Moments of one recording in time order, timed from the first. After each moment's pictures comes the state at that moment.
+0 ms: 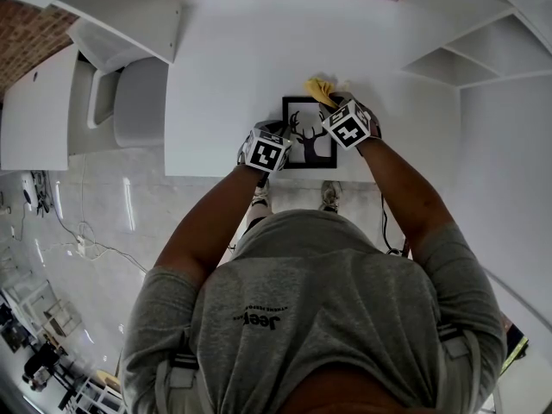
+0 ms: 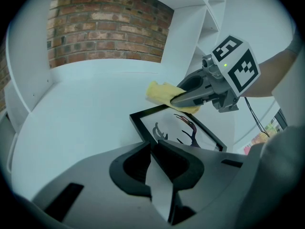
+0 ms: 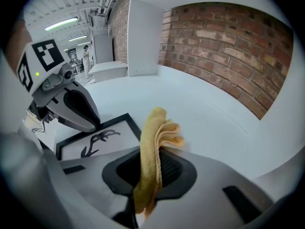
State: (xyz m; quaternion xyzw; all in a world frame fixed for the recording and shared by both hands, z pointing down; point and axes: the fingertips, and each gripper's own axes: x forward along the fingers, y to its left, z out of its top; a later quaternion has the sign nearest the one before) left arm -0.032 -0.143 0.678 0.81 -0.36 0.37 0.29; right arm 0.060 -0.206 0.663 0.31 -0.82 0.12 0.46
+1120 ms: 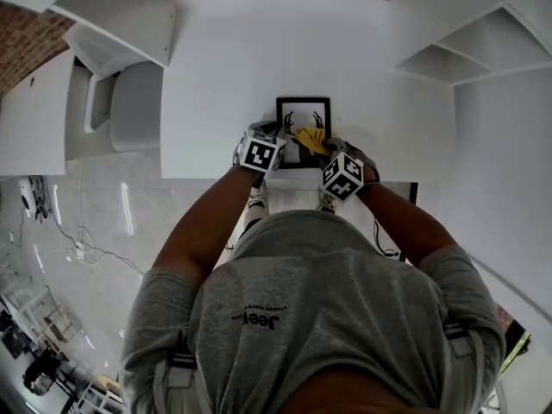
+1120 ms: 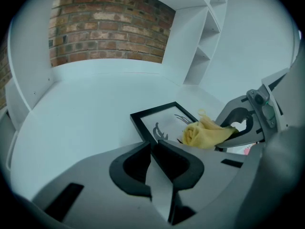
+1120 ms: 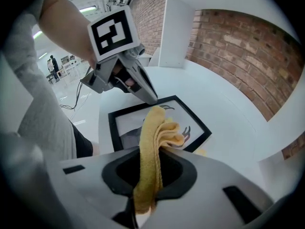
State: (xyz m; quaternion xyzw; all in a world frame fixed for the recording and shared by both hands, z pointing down) left arm -0.033 -0.143 0.676 0.80 -0.37 0.36 0.30; right arm 0.054 -0.073 0.666 0.22 -0.82 0.09 0.52
